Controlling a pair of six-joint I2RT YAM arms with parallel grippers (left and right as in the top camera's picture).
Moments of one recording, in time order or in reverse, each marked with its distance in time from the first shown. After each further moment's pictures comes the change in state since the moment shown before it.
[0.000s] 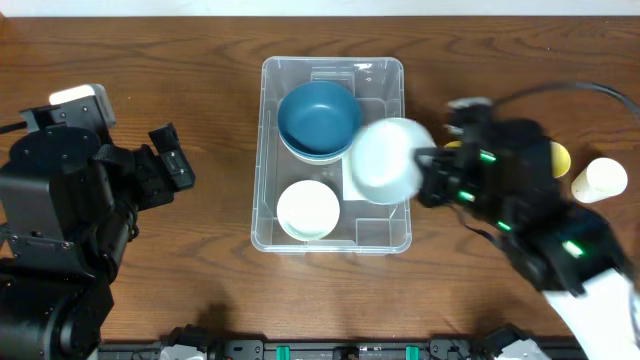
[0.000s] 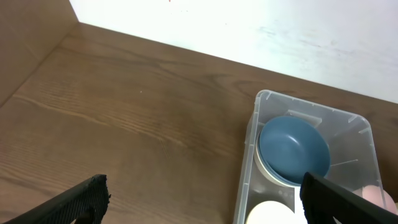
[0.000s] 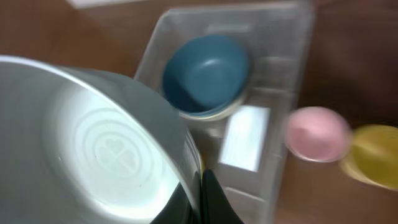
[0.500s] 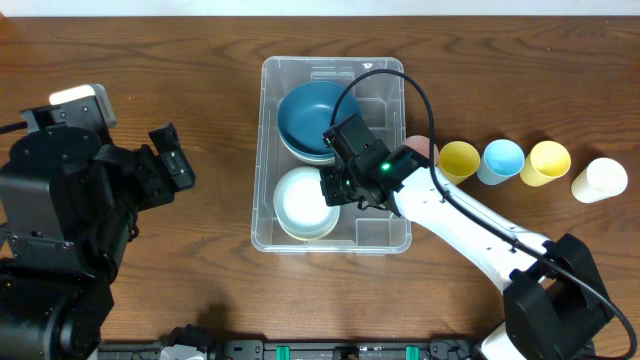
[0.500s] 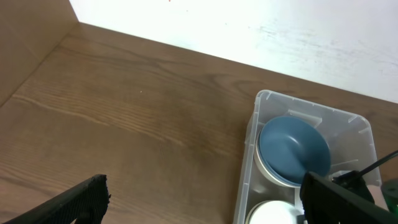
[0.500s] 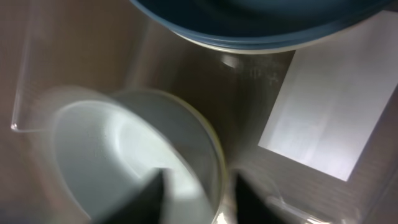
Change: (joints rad) left arm 0.000 0.000 0.000 0.000 0.000 0.000; right arm 0.190 0.575 -0.015 0.179 -0.016 0.047
